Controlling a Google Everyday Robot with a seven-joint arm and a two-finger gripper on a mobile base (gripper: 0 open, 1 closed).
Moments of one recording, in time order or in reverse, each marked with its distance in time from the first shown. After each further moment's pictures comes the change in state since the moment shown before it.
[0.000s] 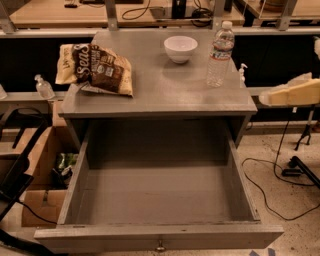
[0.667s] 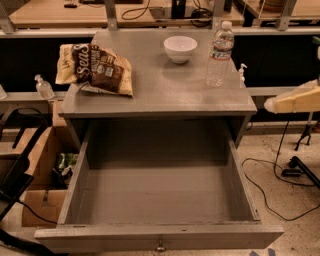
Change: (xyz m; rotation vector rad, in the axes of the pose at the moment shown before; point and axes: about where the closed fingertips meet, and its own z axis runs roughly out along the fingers) arm 0.009 0.007 -0.009 -0.024 0.007 -0.010
